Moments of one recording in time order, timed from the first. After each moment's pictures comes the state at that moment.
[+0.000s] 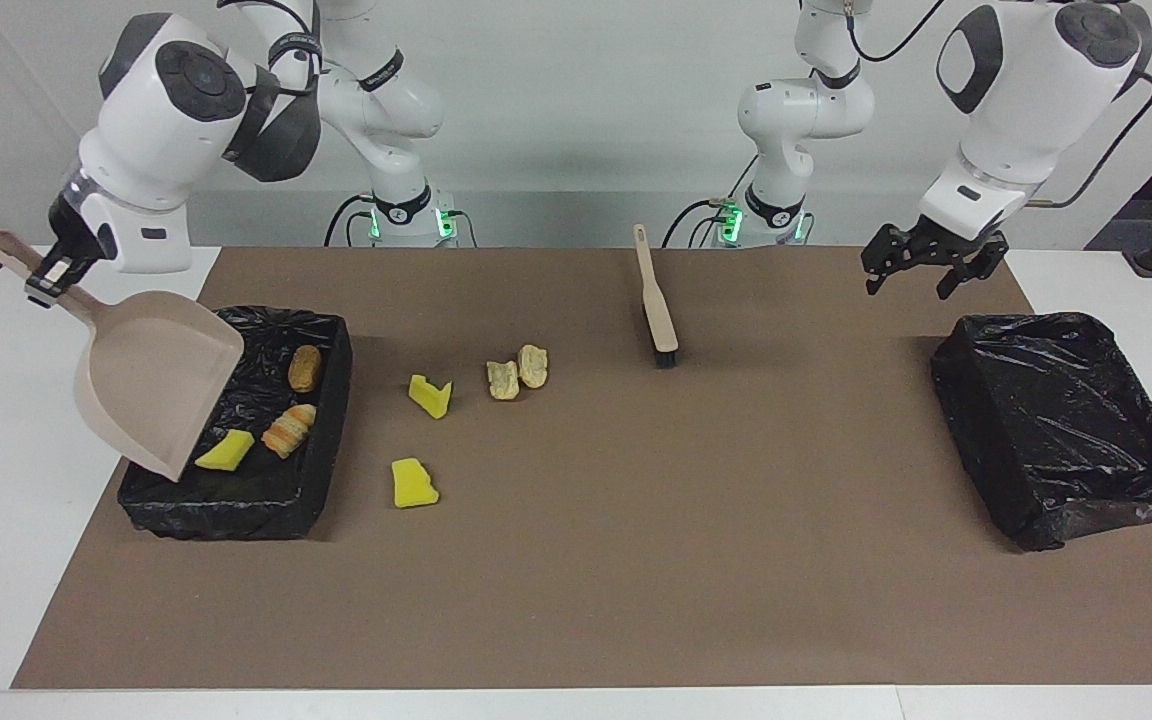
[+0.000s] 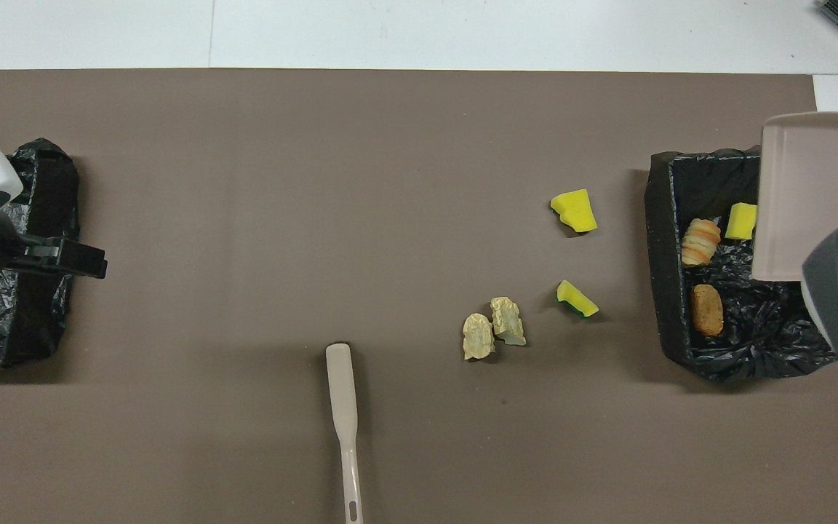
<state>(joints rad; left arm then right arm) 0.00 -0.07 -0.08 -1.73 -0.02 1.64 0.07 -0.22 0.08 0.24 -1.62 -0.82 1.70 -1.22</state>
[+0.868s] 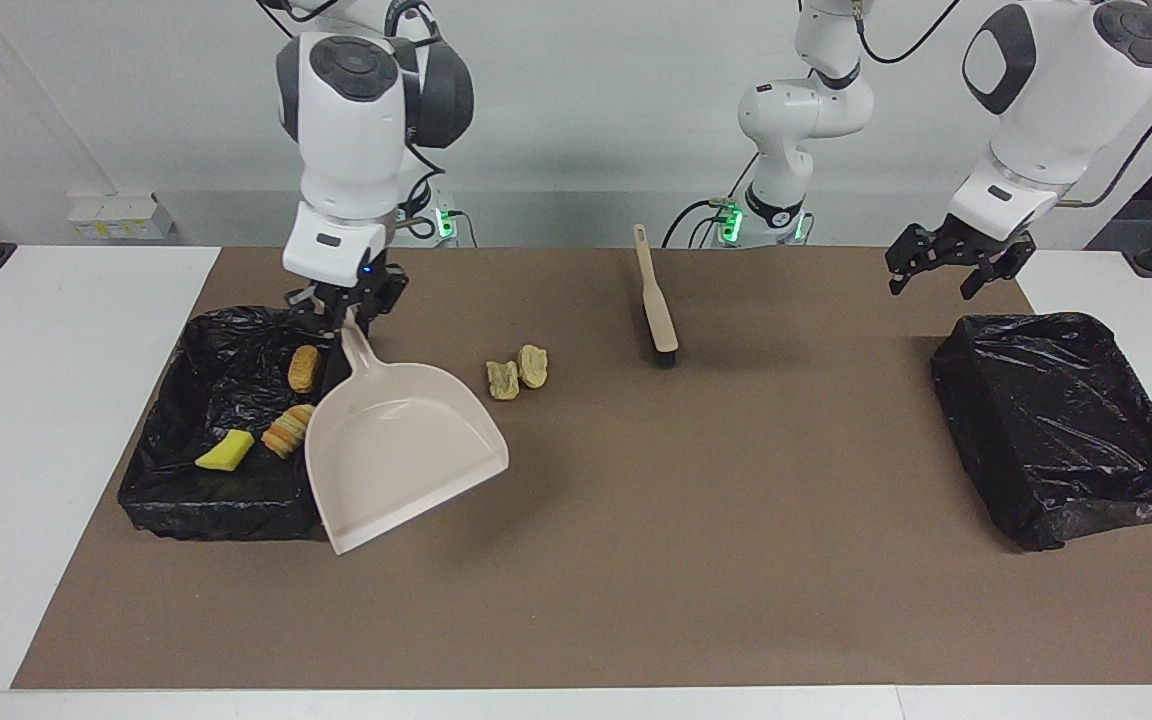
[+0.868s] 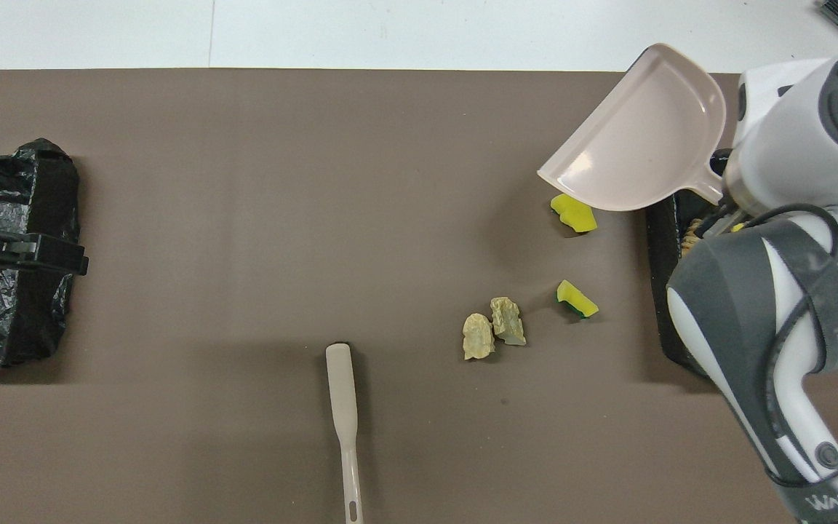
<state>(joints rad) 0.04 -0.05 -0.08 -1.73 -0.02 1.65 0.09 0.10 0.19 0.25 -1.54 -0.32 1.68 -0.12</state>
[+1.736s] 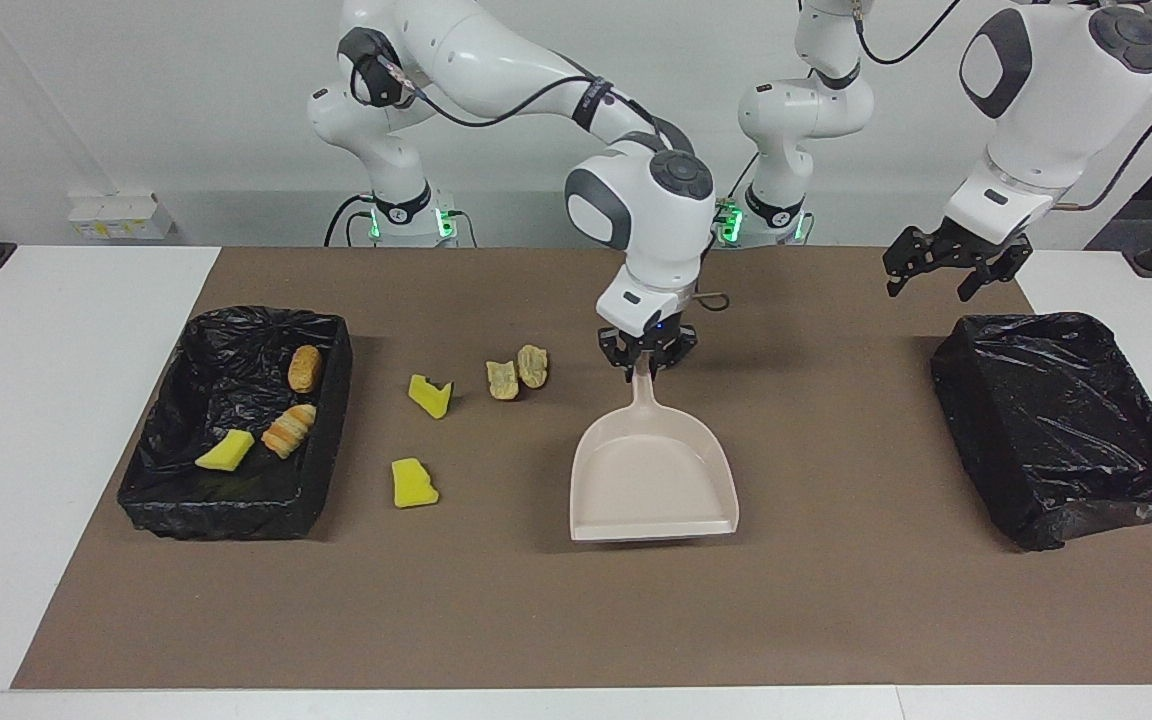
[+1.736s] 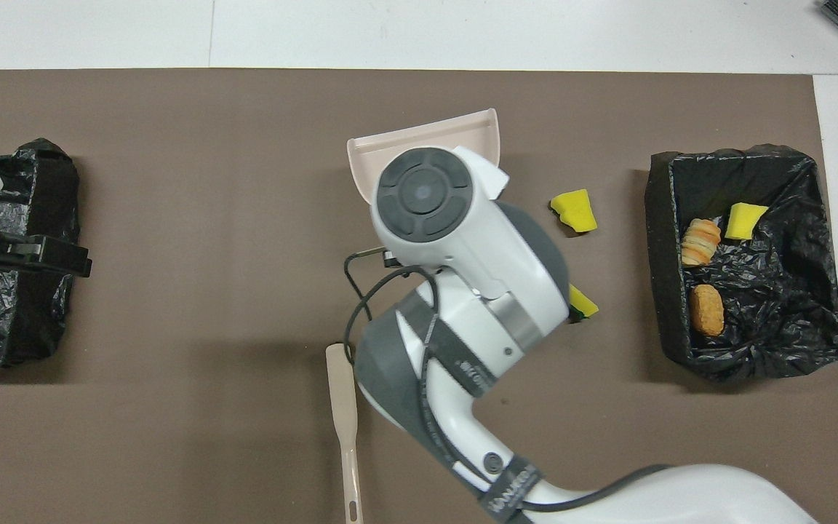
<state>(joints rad) 0.04 -0.06 -0.09 -1.74 -0.02 1.66 0.09 0.55 0.65 0.24 -1.25 -0.22 1.91 0.78</state>
